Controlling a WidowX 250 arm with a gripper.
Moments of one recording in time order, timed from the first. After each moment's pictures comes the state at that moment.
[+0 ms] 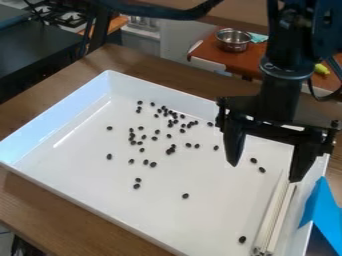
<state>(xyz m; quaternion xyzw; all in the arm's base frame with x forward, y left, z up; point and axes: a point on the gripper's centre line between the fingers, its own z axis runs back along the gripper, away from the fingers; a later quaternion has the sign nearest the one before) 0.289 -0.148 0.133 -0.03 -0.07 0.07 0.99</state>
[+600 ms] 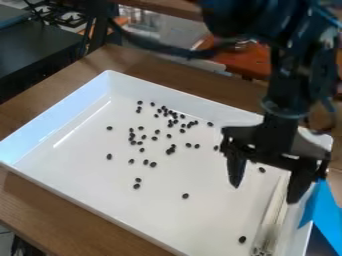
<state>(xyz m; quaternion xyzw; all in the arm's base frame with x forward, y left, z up) 0.302 -0.154 0.090 -0.02 -0.07 0.07 1.00</state>
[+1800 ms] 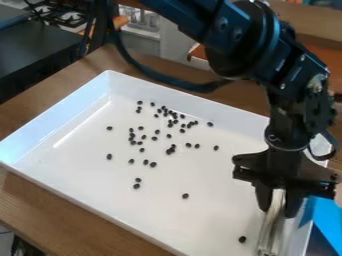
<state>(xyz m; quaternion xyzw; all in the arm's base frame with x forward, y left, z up) 0.314 -0.167 0.059 -0.06 -0.11 0.07 0.99</state>
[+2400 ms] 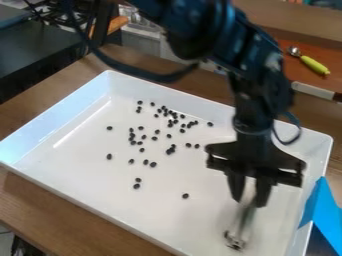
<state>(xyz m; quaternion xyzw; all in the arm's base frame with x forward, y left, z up) 0.313 -0.128 0.066 -0.08 -0.09 0.08 0.99</state>
